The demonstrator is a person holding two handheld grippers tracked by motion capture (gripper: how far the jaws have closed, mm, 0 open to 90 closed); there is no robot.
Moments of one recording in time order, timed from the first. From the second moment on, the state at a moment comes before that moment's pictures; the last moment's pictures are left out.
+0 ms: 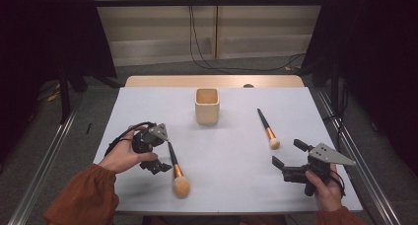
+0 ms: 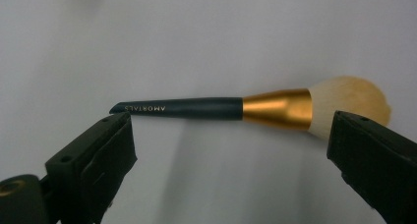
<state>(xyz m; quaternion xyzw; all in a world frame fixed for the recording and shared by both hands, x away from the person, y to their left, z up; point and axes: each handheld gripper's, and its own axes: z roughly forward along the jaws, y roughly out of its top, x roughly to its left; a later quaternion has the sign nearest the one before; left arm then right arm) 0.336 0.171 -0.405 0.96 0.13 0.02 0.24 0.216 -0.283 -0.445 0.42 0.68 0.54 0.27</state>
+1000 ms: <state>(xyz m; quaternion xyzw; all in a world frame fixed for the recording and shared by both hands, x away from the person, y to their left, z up) 0.360 0.146 -0.425 0.98 -0.03 -0.03 0.19 0.217 -0.281 -0.446 0.42 0.69 0.53 0.26</state>
